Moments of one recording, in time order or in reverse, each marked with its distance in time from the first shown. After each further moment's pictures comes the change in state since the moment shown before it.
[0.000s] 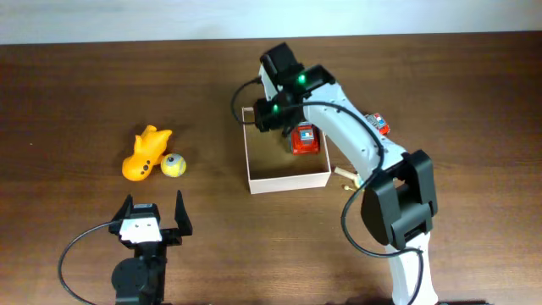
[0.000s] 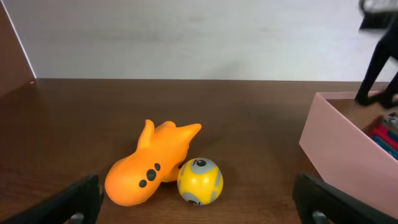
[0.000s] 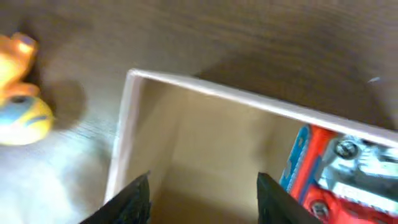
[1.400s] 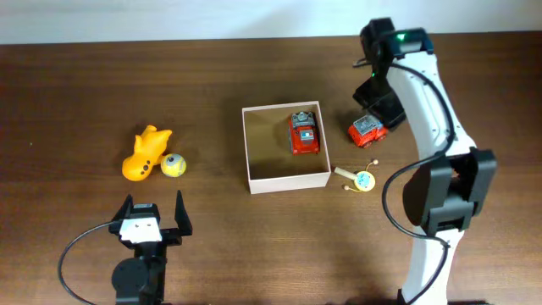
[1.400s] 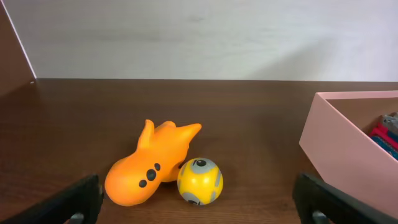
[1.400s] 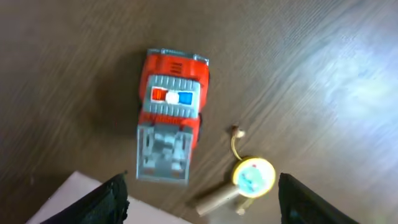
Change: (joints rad) left arm 0.000 0.000 0.000 0.000 0.000 0.000; right arm -0.362 -0.029 0.041 -0.418 0.394 0.859
